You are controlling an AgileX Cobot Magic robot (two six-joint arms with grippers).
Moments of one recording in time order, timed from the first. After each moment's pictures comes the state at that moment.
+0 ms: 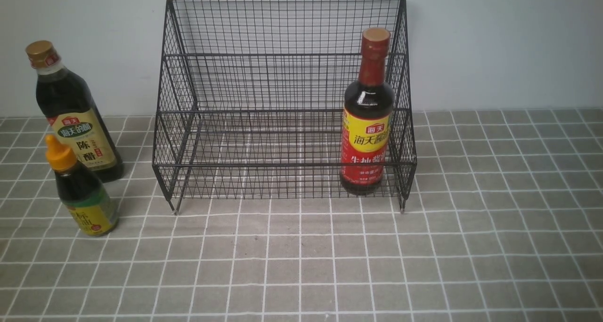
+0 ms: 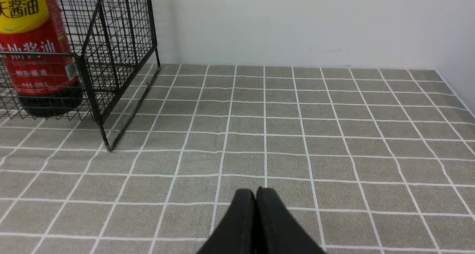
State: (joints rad) right arm -0.01 -0.01 0.02 0.13 0.37 -0.11; left arm -0.09 0.15 0.02 -0.16 -0.54 0.07
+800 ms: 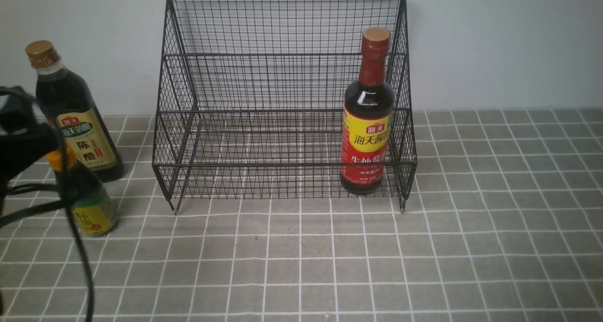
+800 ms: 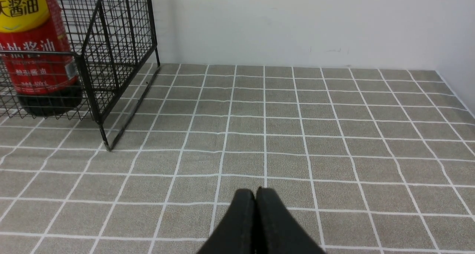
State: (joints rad) right arm -0.01 -0.01 0.02 0.13 0.37 -0.11; left arm -0.08 1.25 -0.39 -0.47 -0.90 0.12
